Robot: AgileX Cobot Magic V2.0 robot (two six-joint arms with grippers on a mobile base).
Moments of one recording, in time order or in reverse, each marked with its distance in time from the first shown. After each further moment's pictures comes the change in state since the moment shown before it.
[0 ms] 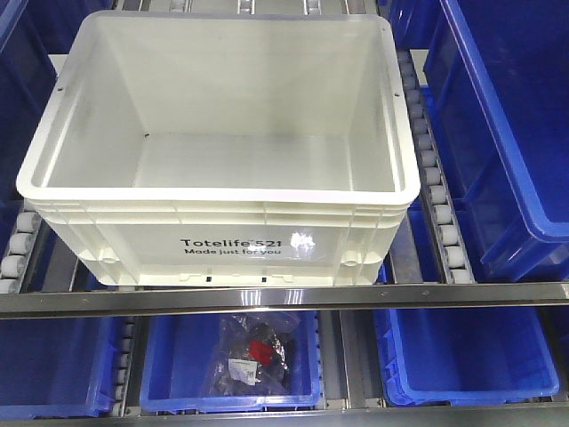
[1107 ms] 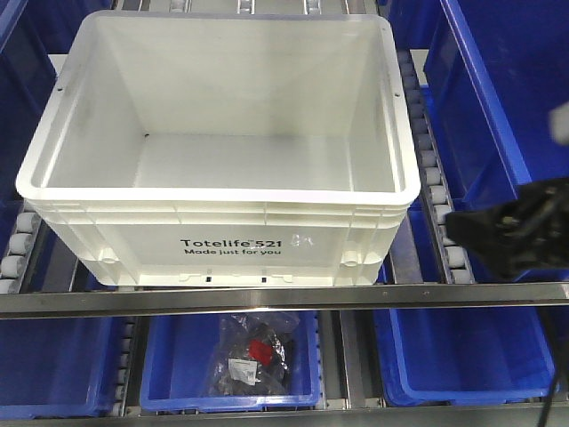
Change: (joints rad) left arm -0.163 0.319 -0.190 -0.012 0.117 0.073; right arm 0.187 0.341 -0.238 0.361 0.162 -0.307
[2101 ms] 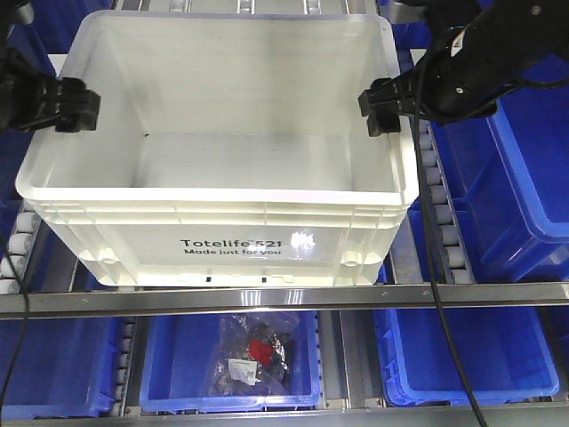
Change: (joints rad) left arm 0.035 0.768 -0.412 0.003 0.024 -0.124; right arm 0.126 0.743 -0.681 -0.397 0.179 0.507
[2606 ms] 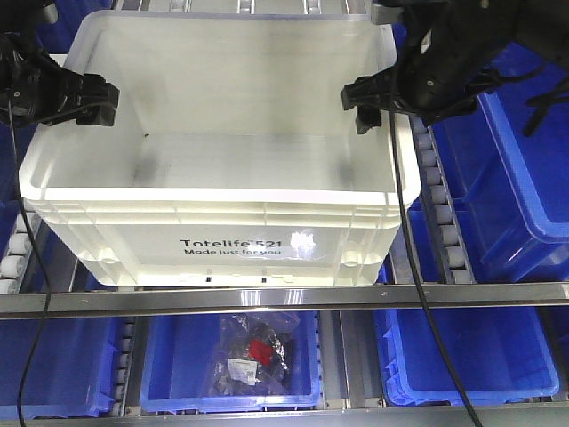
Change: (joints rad) left arm 0.000 0.077 -0.054 -0.017 0.000 0.000; right arm 0.060 0.112 -0.135 -0.106 0.097 0.126
